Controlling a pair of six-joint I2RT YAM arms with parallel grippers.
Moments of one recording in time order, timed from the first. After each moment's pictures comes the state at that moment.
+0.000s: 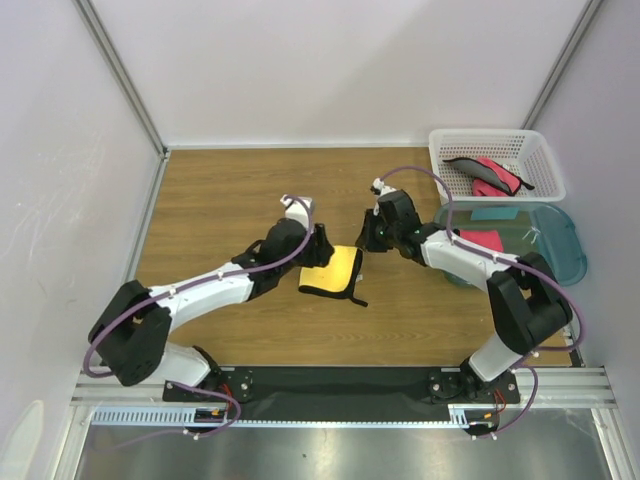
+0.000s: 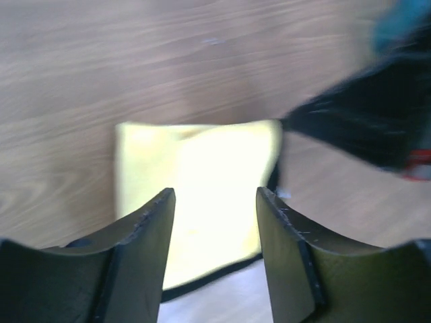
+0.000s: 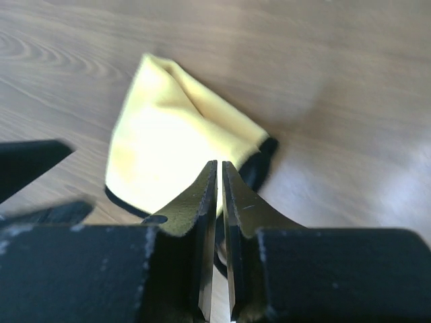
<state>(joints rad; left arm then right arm) -0.76 1.40 0.79 0.11 -0.14 -0.49 0.56 1.59 0.99 -0.11 -0.12 0.51</state>
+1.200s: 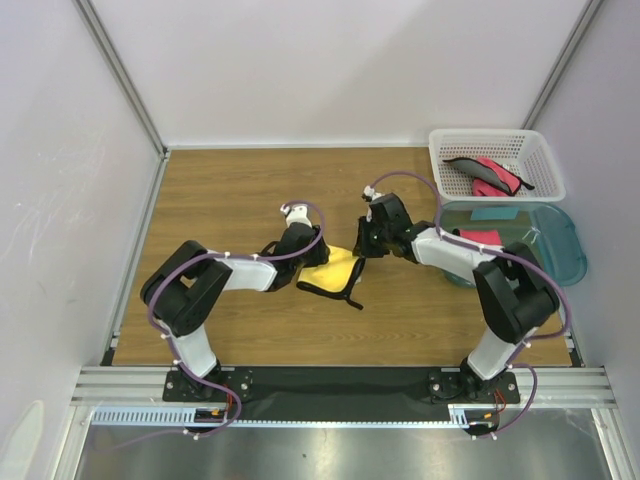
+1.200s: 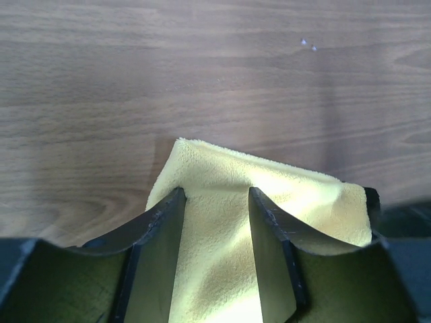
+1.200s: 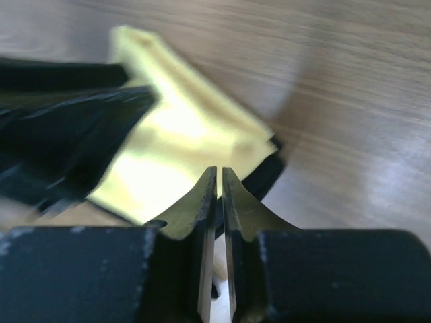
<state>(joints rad) -0.66 1.76 0.77 0.38 -0.19 -0.64 0.57 1.72 1.03 -0.15 -0.13 0.47</state>
